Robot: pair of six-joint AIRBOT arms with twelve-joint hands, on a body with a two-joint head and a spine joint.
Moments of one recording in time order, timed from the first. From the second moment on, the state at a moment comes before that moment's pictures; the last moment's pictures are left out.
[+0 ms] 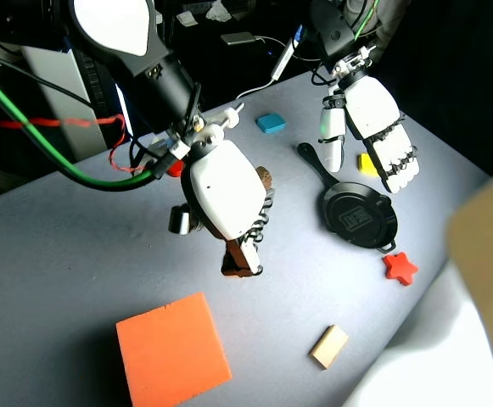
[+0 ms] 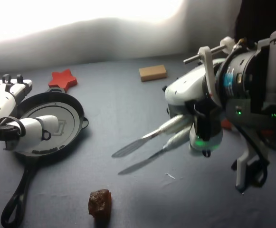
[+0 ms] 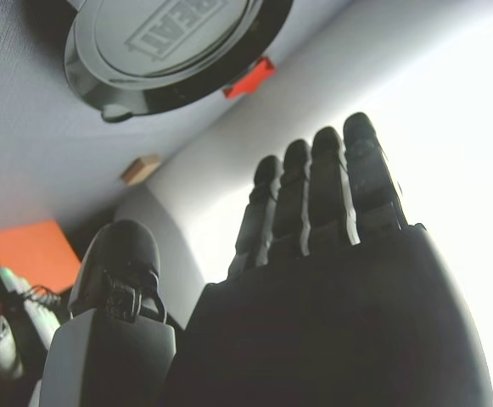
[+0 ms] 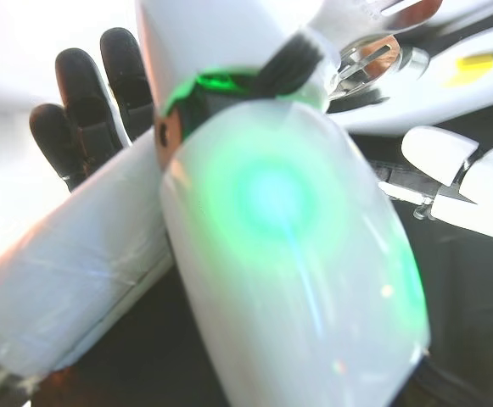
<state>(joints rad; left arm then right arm) 0.63 -0.79 0.73 -1.27 -0.89 1.86 -0.04 -1.28 0.88 -0.79 -0.90 -0.08</state>
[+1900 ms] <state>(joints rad) 0.64 -0.79 0.84 -1.28 -0.88 1.85 -0.06 -1.31 0.80 -0.71 -0.99 0.11</state>
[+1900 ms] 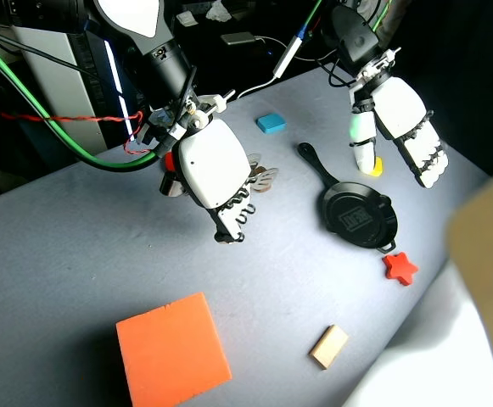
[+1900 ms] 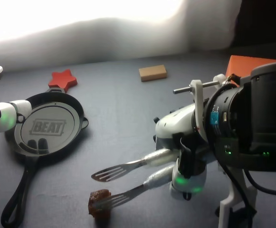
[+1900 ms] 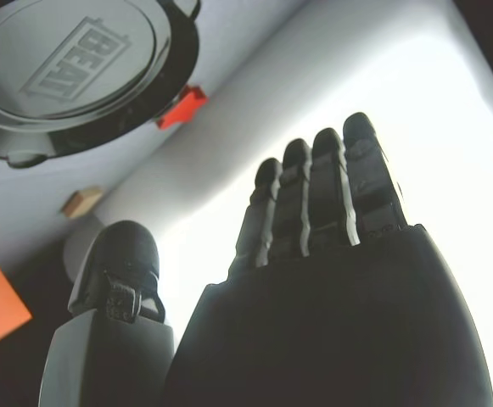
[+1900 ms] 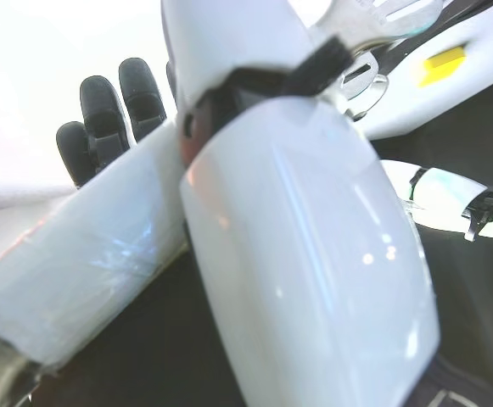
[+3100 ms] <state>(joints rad) 0.64 -0.79 0.83 -1.28 -0.87 1.86 -0.12 -1.37 0.80 -0.79 -1.01 0.18</state>
